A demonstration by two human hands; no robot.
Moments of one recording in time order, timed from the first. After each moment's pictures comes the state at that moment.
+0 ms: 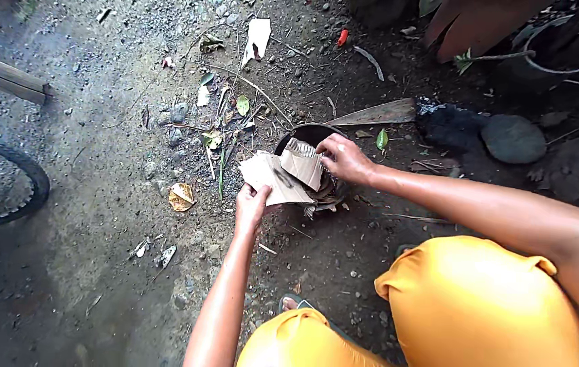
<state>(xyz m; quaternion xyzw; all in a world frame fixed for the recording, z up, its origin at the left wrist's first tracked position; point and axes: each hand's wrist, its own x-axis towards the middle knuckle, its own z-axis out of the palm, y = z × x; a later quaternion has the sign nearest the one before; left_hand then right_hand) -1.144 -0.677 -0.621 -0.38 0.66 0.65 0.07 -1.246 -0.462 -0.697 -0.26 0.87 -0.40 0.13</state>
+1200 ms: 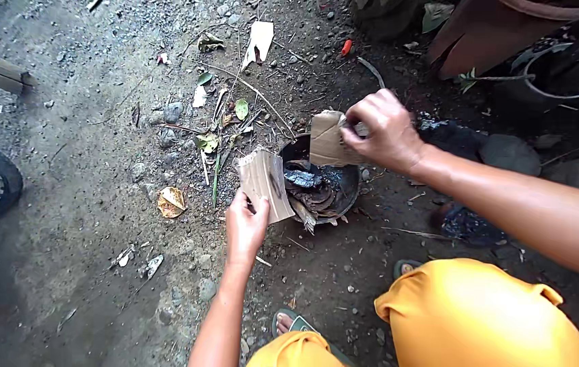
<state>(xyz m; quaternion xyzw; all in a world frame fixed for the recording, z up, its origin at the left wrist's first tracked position) -1.134 -0.685 -0.607 -0.23 0.88 0.42 0.02 -1.289 -0.435 -0.636 -0.33 0.88 -0.30 -0.15</state>
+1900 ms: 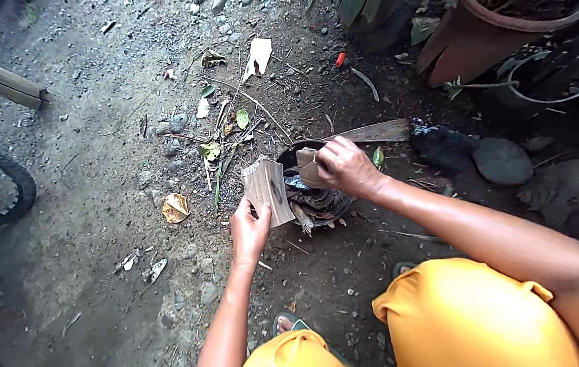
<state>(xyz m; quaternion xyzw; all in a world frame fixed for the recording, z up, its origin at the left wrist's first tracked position) -1.130 -0.681 -0.617 -0.24 0.89 0.40 0.01 -1.254 -0.466 -0.666 -0.38 0.86 -0.30 -0.14</state>
